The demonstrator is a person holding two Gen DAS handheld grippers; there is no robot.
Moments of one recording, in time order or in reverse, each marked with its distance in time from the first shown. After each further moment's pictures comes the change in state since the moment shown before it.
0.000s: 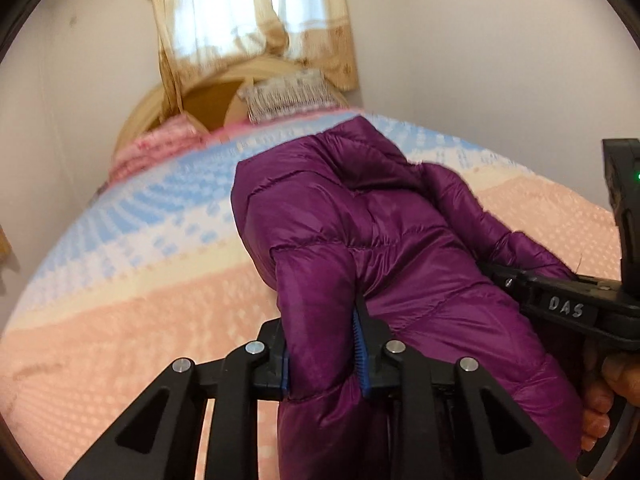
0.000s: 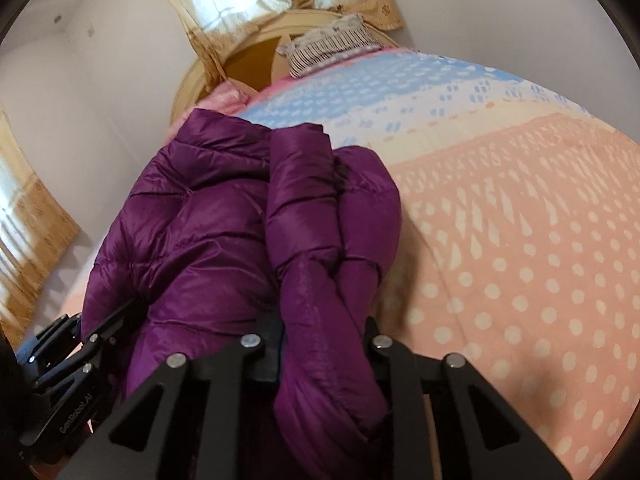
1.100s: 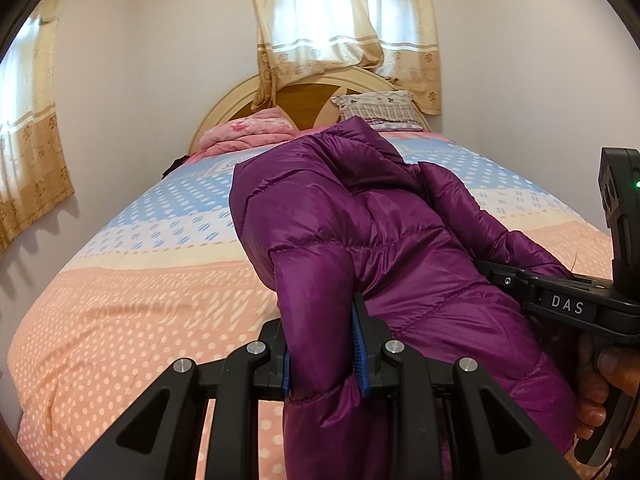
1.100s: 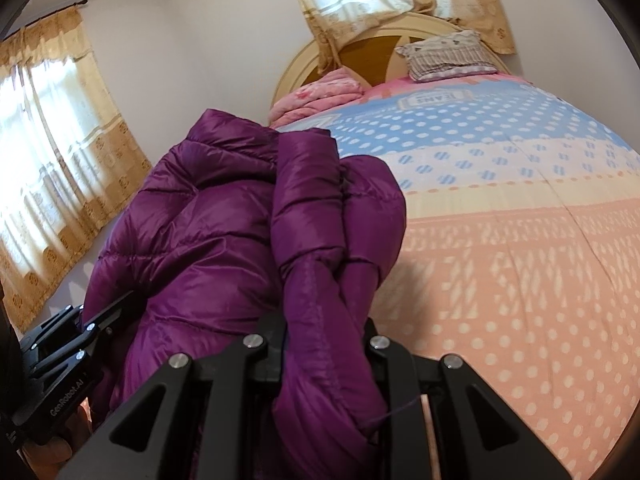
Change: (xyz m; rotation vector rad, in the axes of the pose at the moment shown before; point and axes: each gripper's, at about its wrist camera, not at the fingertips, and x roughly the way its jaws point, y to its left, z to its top) left arm -0.105 0.149 -0.059 -0.208 -0.010 0.189; right arm 0.010 0.158 -0.009 -0.238 0.050 0.236
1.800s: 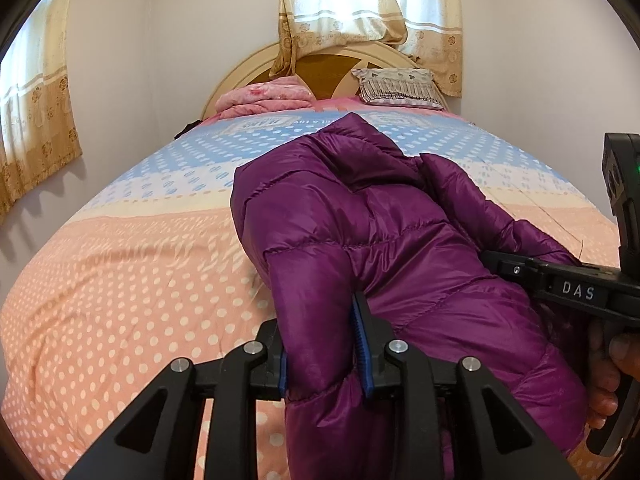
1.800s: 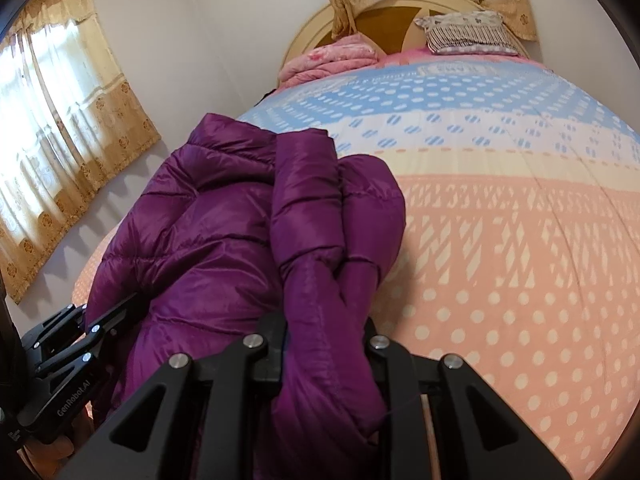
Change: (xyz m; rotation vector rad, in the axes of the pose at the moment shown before) left arm 0.026 0.033 -0.052 -0.067 0.095 0.028; right arm 0.045 0.017 -0.028 -0.028 0.118 -0.008
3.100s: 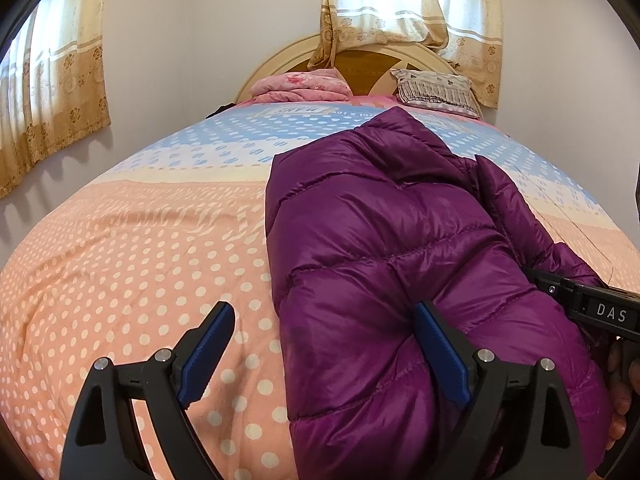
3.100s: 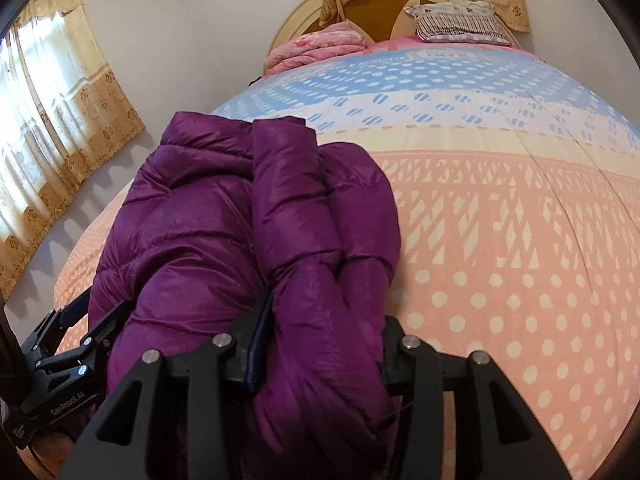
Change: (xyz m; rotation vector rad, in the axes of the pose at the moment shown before) left arm 0.022 0.014 -0.016 -0.118 0.009 0.080; right arm 0.016 -0.002 -0.010 0.002 0.037 -0.055
